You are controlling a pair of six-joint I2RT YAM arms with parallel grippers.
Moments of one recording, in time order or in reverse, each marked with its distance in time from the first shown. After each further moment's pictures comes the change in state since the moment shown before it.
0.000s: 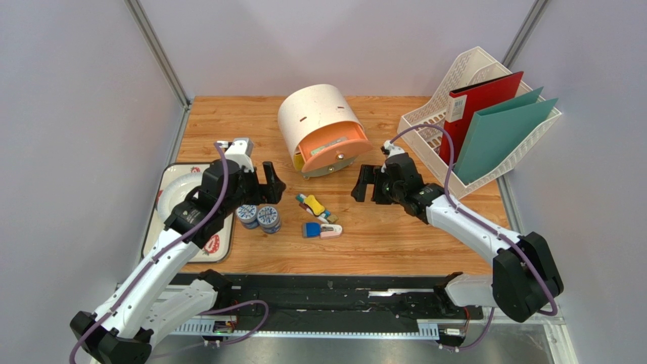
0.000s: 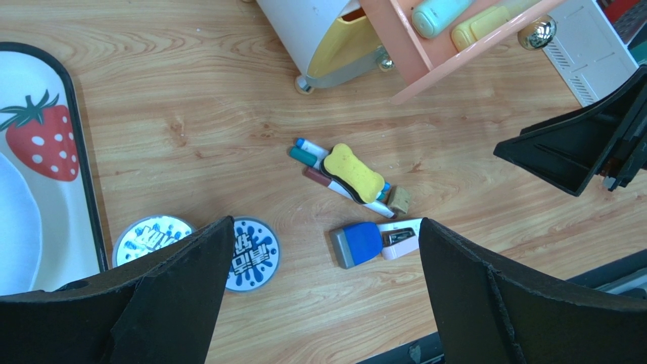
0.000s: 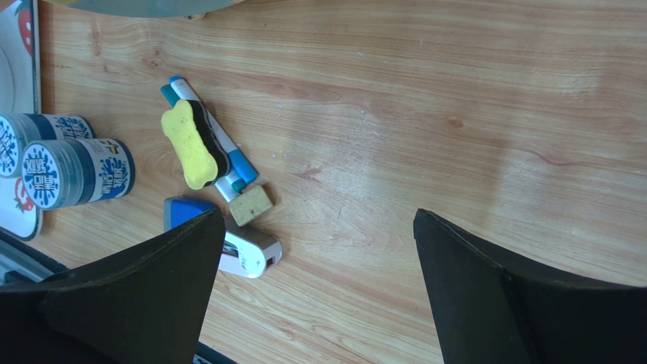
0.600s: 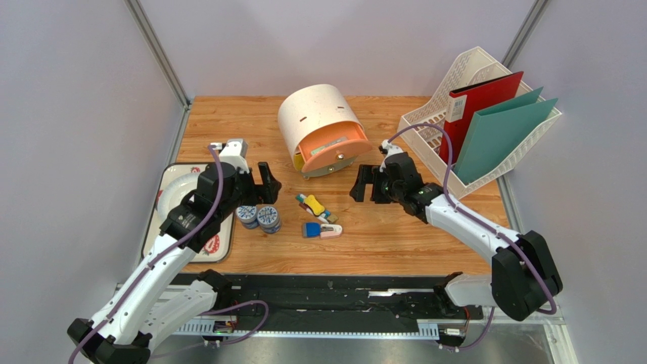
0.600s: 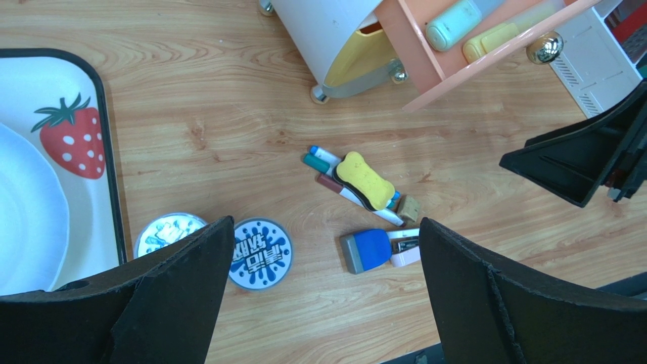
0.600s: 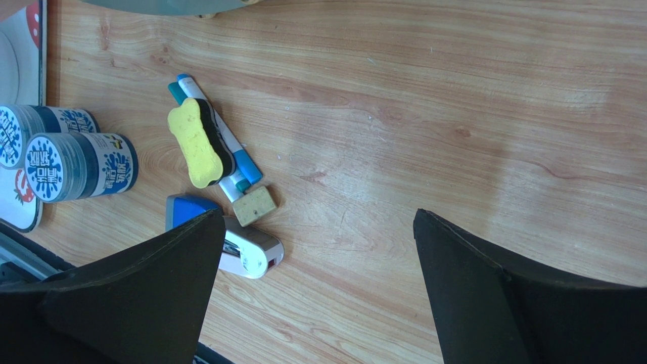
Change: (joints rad) left arm 0.000 -0.037 -0.003 -0.013 -0.048 0.000; right arm 0.000 -0.001 0.001 0.015 -0.016 -0.034
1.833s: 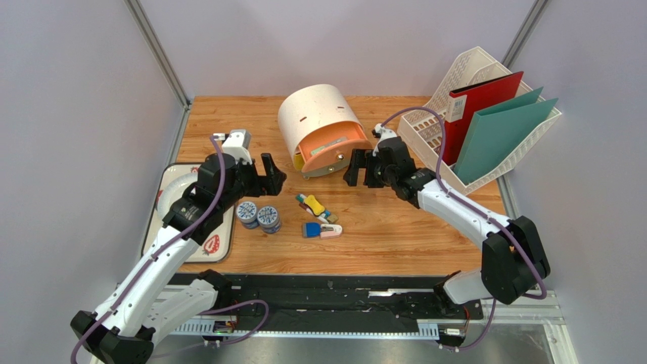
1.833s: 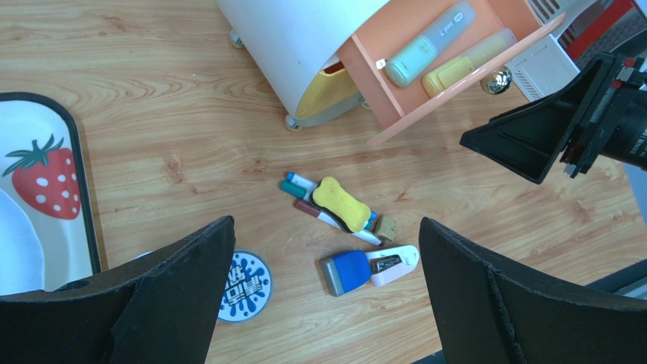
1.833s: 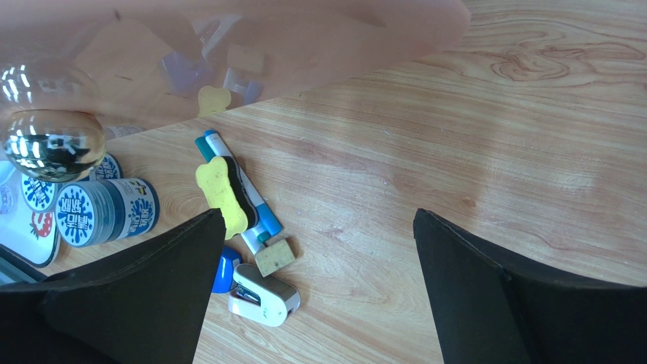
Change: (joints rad) left arm 0.020 0.057 0.044 0.076 0.064 0.017; right arm 0.002 0.119 0.167 0.005 0.028 -0.031
